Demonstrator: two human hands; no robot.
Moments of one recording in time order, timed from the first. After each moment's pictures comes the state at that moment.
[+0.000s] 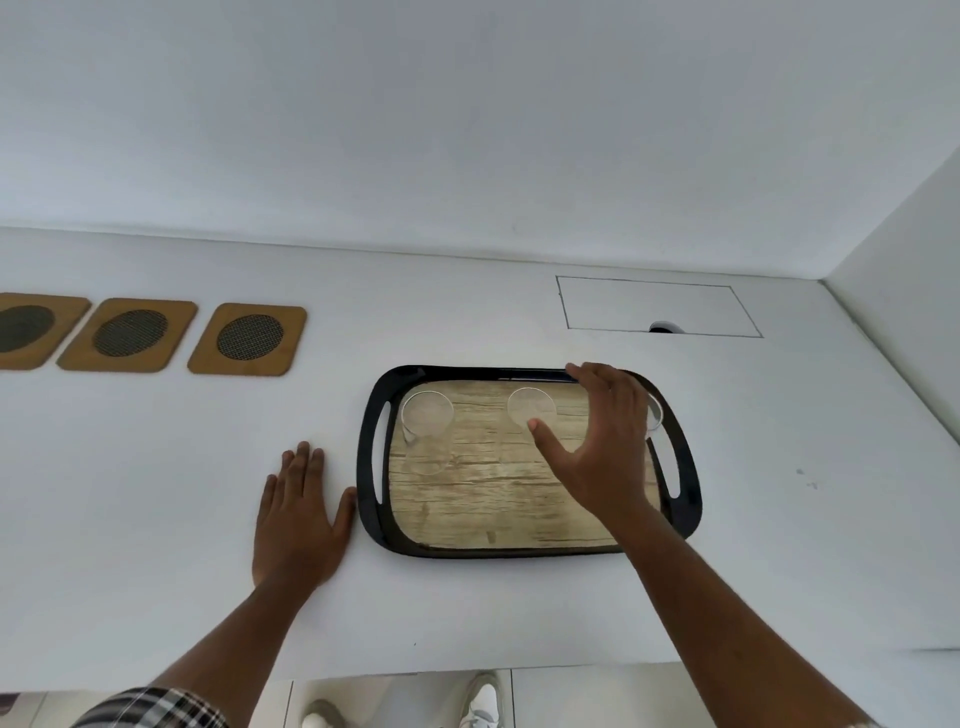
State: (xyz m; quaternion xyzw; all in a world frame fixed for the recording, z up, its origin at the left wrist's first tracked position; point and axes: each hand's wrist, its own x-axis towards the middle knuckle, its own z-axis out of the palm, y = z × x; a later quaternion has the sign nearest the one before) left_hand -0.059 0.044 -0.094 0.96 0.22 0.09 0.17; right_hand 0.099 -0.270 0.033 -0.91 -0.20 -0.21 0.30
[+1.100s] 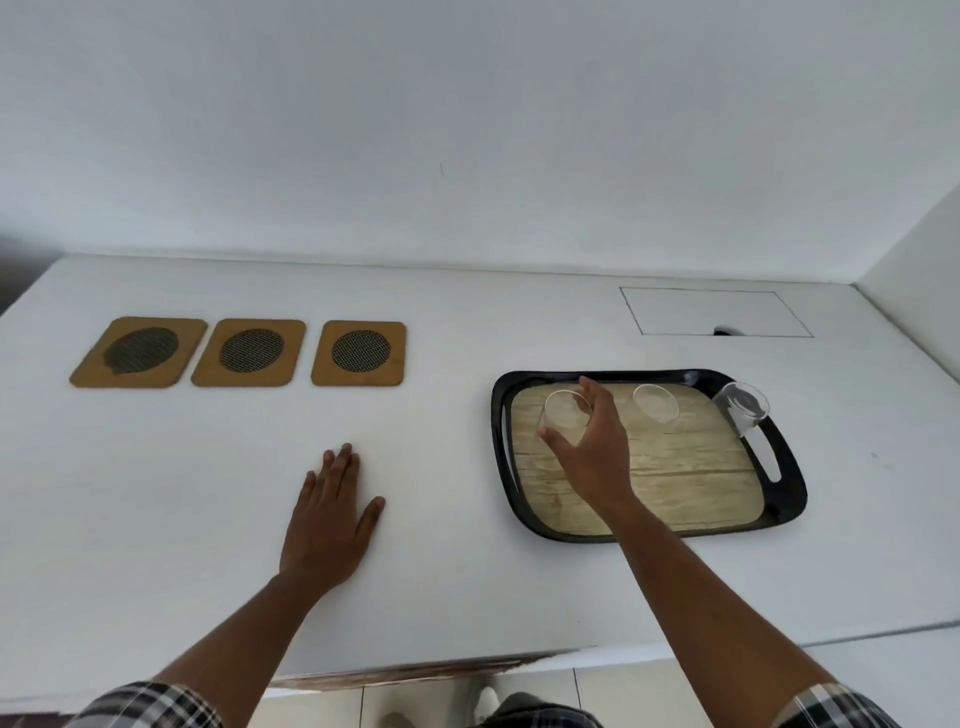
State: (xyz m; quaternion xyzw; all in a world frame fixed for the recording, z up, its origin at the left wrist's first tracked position) left_hand -0.112 0.210 -0.099 0.98 0.11 0.03 0.17; right_hand 0.032 -0.100 0.015 -0.89 -0.04 -0.06 0.45
